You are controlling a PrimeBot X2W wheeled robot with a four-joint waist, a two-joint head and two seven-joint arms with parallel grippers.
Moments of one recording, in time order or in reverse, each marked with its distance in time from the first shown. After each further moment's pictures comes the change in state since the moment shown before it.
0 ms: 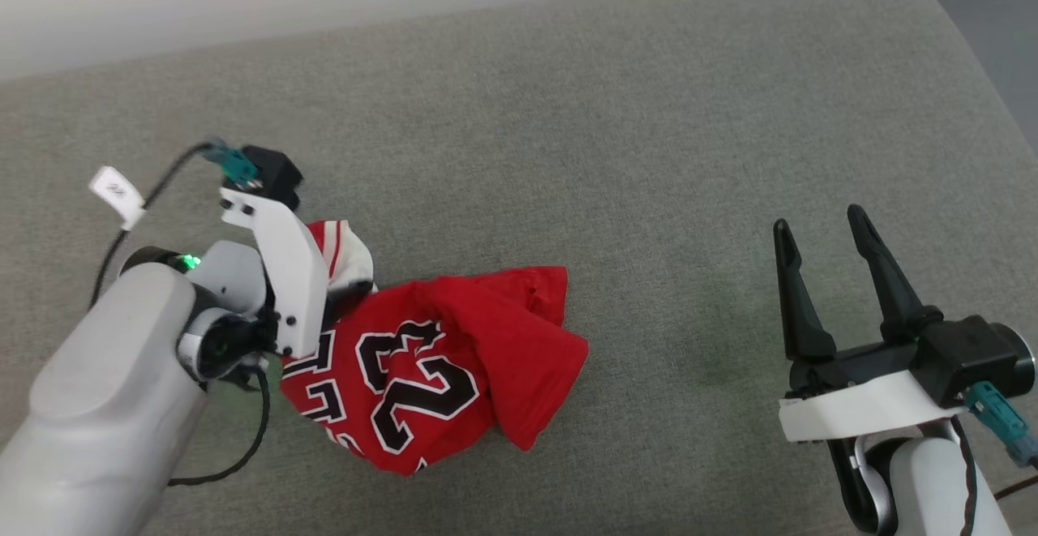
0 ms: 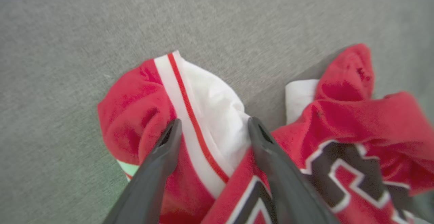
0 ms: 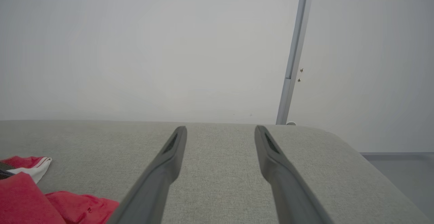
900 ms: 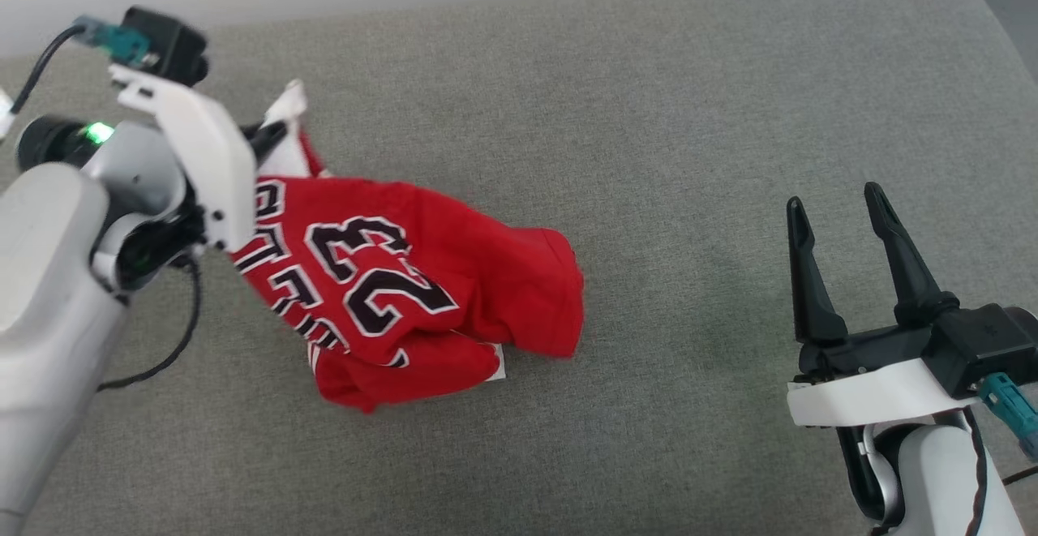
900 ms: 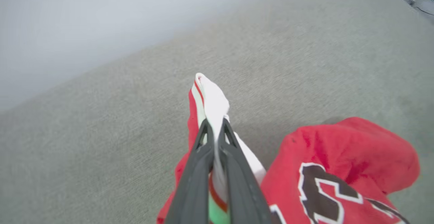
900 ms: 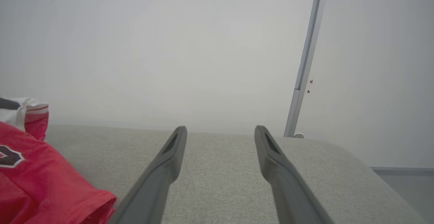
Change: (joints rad) left arm -0.176 0.112 -0.036 -0.017 0.007 -0.008 -0.196; right arm -0.024 0.010 -0.022 -0.032 -0.027 0.000 0.000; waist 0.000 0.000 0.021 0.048
